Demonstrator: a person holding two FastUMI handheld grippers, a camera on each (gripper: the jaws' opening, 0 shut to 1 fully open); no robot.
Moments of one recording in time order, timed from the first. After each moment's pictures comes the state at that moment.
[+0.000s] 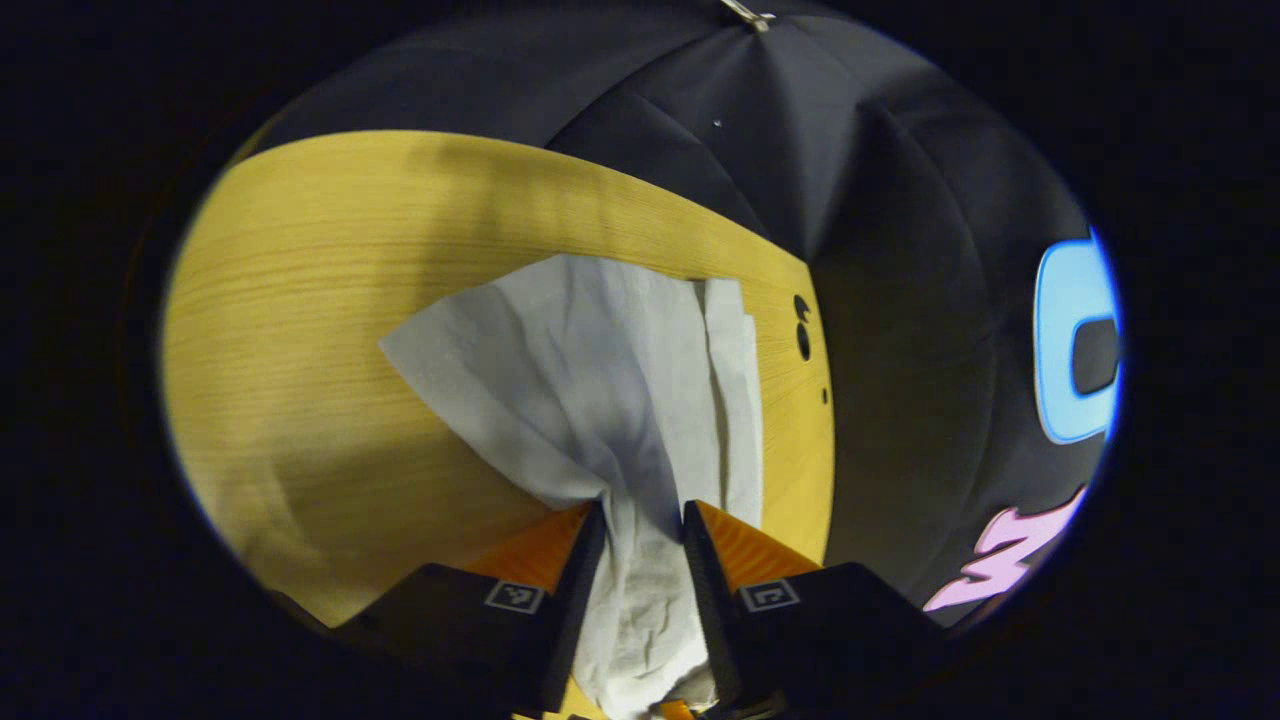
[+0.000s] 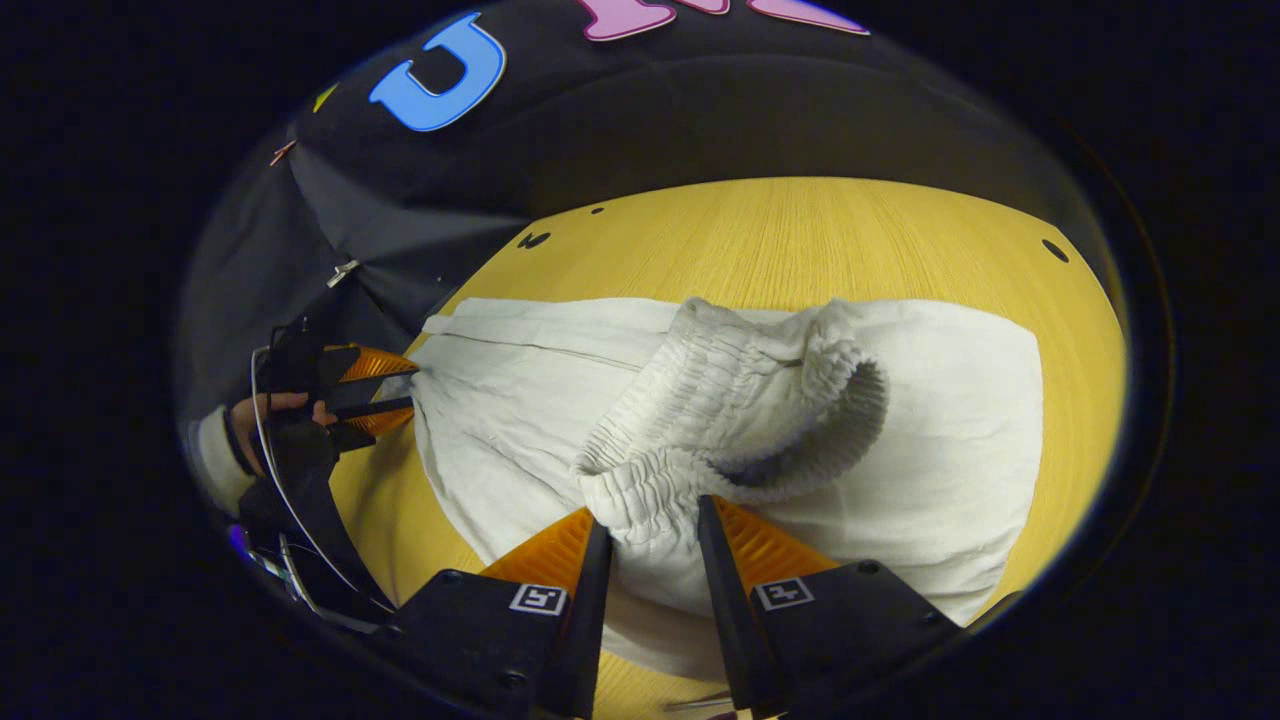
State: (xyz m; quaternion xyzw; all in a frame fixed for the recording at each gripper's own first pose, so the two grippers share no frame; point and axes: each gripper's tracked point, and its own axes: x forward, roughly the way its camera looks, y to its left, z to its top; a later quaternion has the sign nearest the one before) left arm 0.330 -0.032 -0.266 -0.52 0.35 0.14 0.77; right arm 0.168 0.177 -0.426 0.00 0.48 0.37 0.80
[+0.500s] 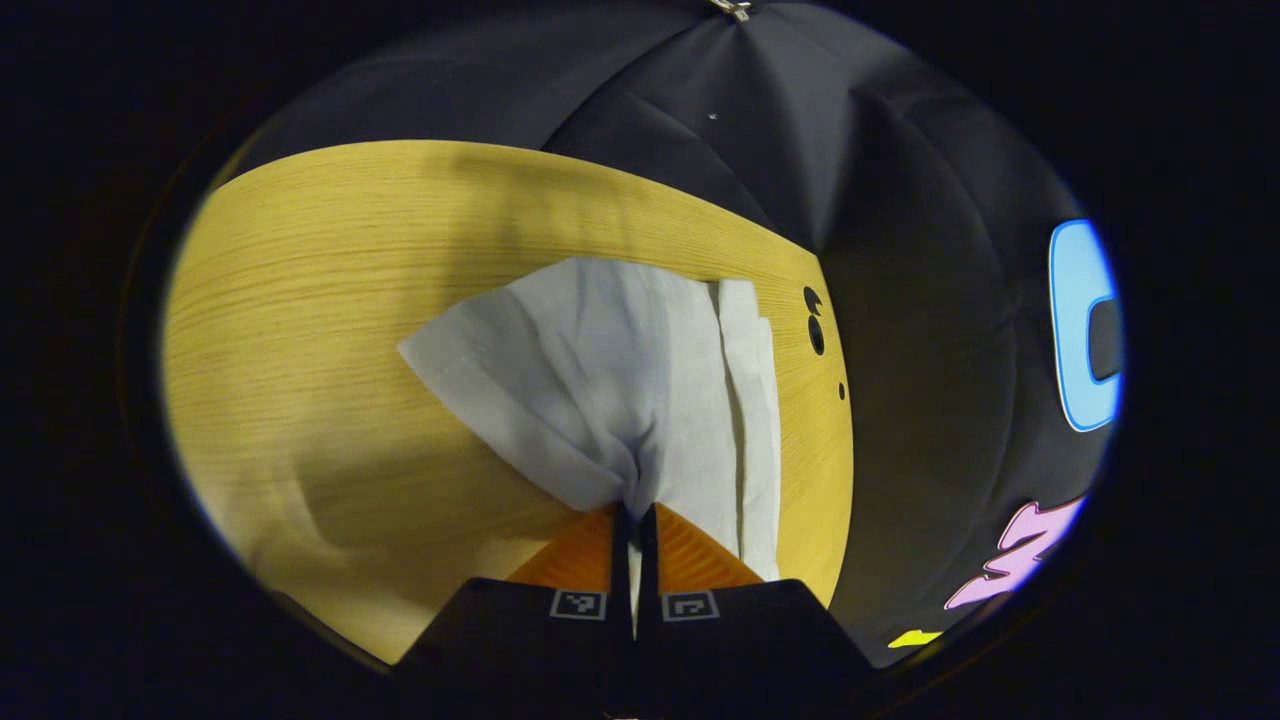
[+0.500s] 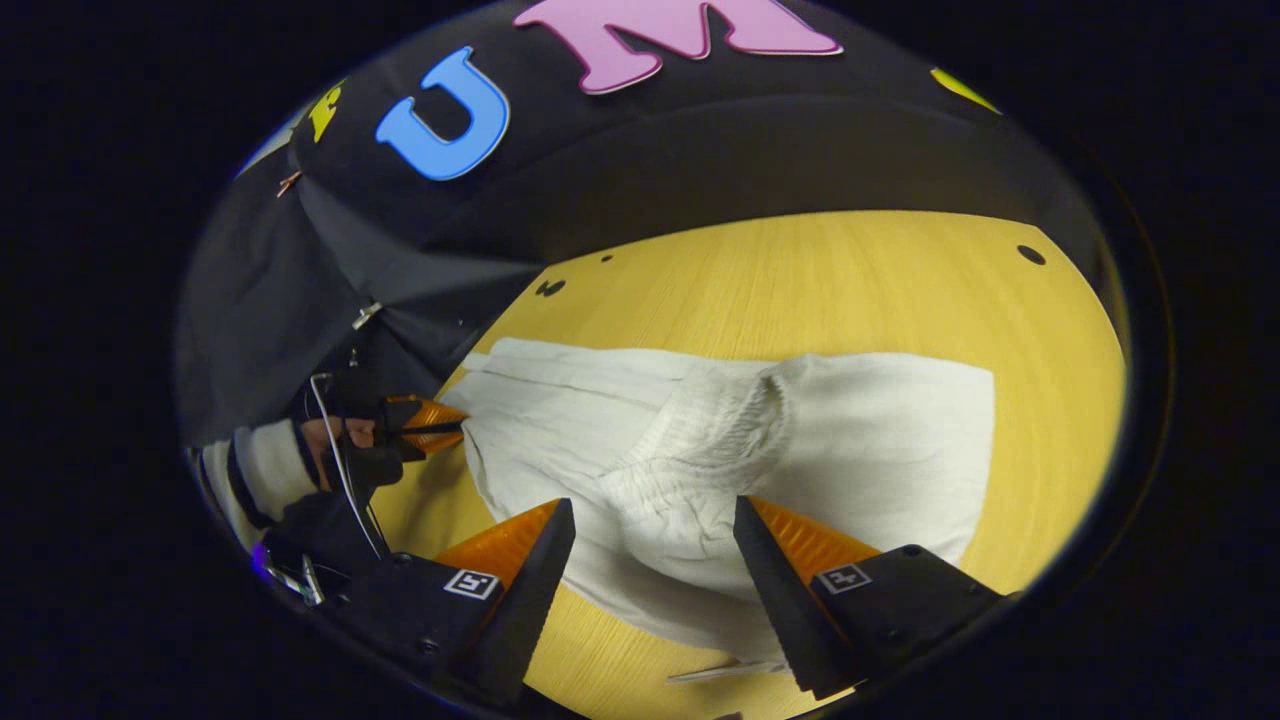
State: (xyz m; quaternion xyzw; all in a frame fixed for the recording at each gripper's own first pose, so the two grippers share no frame) left arm 0.340 -0.036 -0.259 -0.52 0.34 0.13 0.77; right arm 0.180 0.137 -0.355 0.07 0.43 0.35 0.83
